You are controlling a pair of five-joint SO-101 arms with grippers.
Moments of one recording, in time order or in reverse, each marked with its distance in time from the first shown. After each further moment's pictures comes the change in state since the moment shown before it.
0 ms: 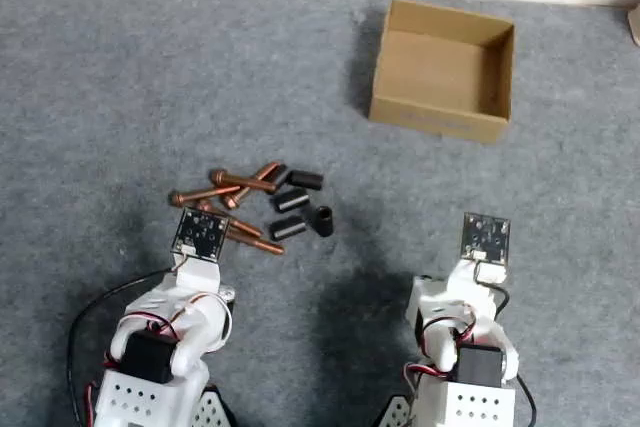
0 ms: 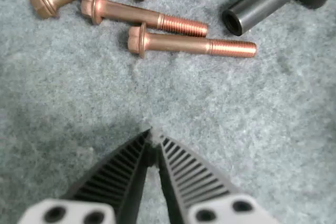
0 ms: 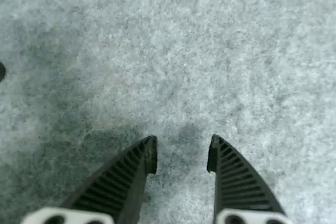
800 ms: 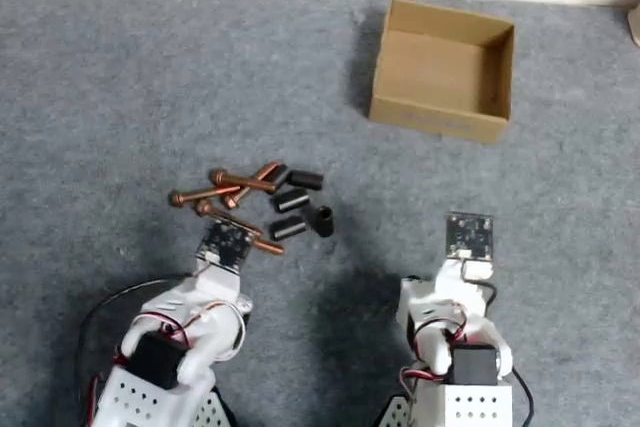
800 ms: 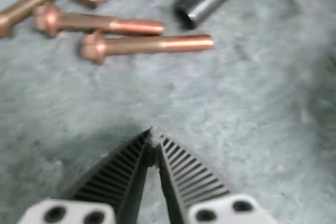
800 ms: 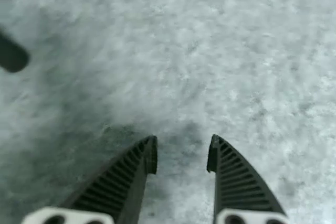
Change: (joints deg) left arm 10.1 0.0 0.0 0.0 0.0; right arm -5.4 0.0 0.0 0.0 0.0
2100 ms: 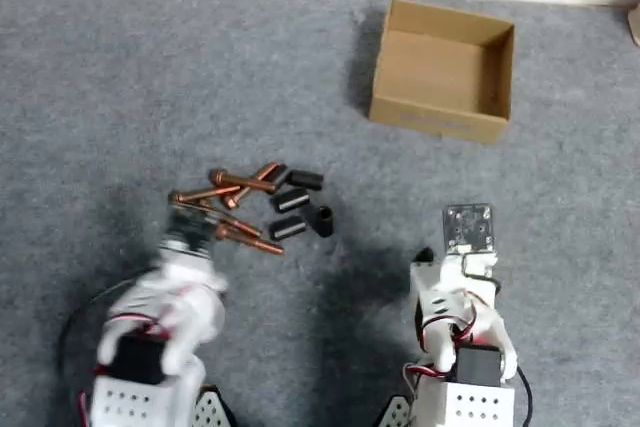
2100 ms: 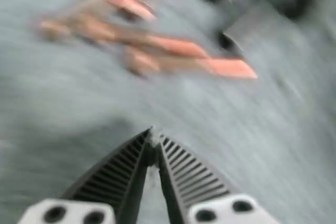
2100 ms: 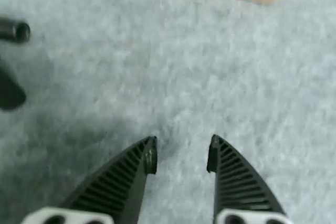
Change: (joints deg) left arm -20.0 0.0 -6.2 -3.7 -6.9; right arm 4.2 0.0 0.1 -11.4 12.1
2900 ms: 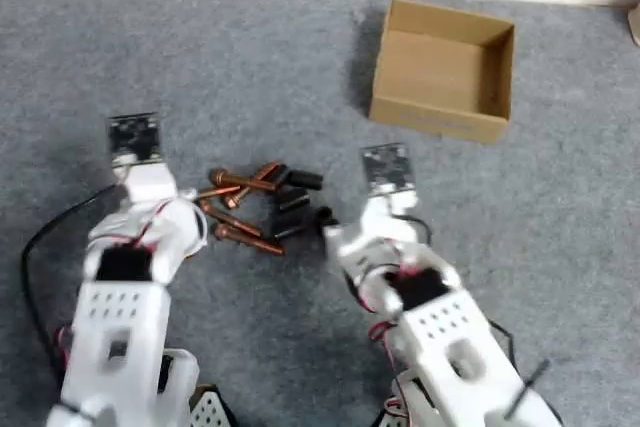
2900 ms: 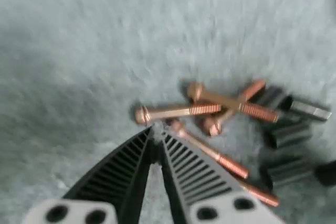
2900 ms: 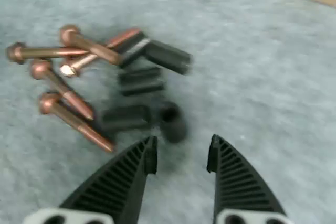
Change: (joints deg) left arm -3.4 53.3 -23.6 -29.6 14.8; right arm -30.6 53.5 -25.9 -24.4 -20.8
